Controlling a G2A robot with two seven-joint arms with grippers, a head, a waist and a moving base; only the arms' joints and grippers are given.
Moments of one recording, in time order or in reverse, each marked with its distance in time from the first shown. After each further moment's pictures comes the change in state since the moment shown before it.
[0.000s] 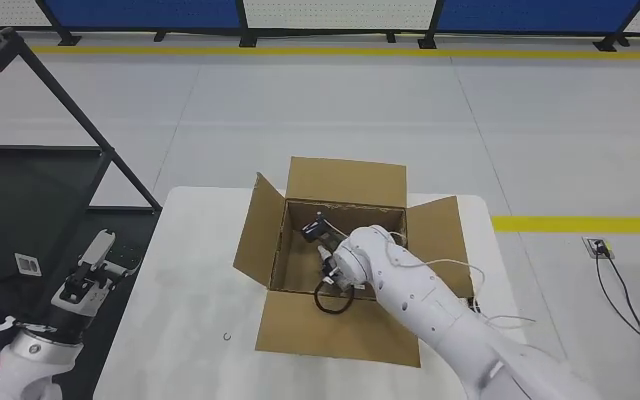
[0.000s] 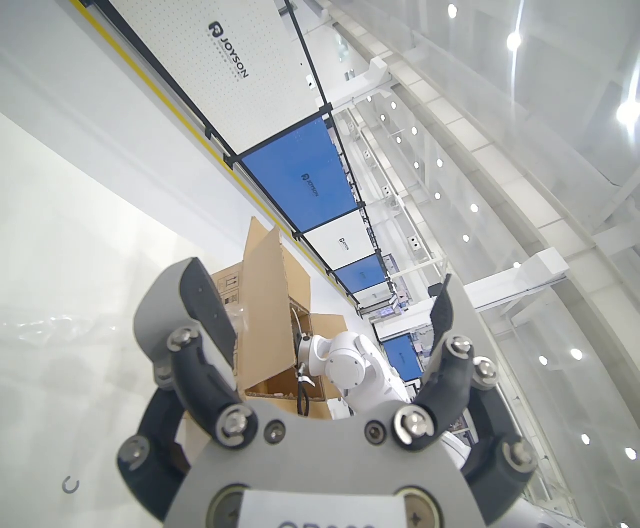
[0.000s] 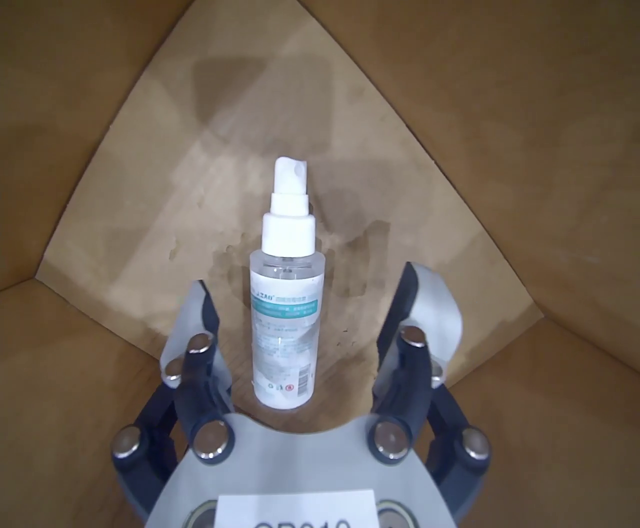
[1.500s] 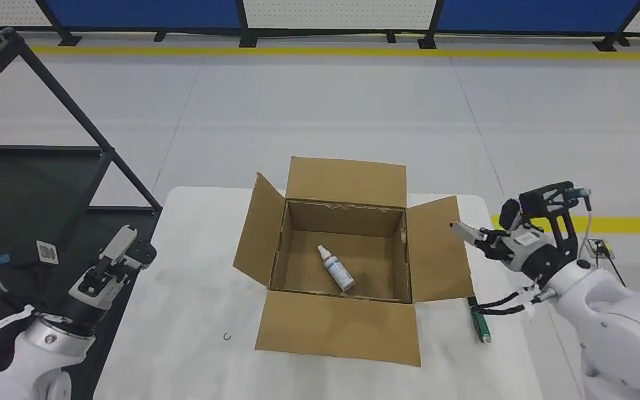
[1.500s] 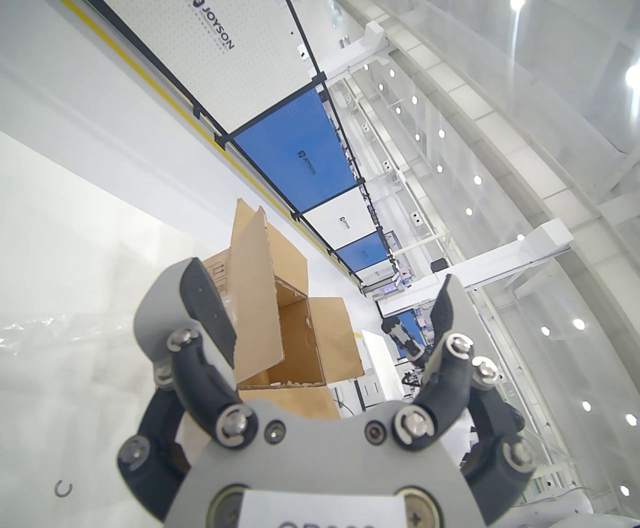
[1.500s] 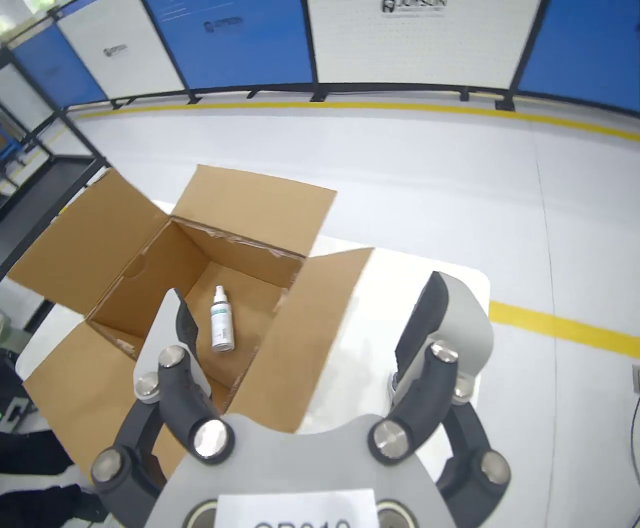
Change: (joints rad) left arm -0.047 0.000 0.038 -0.004 0.049 0.009 -0.051; right arm -0.851 0.457 1.216 -1.411 -0.019 -0.172 -0.014
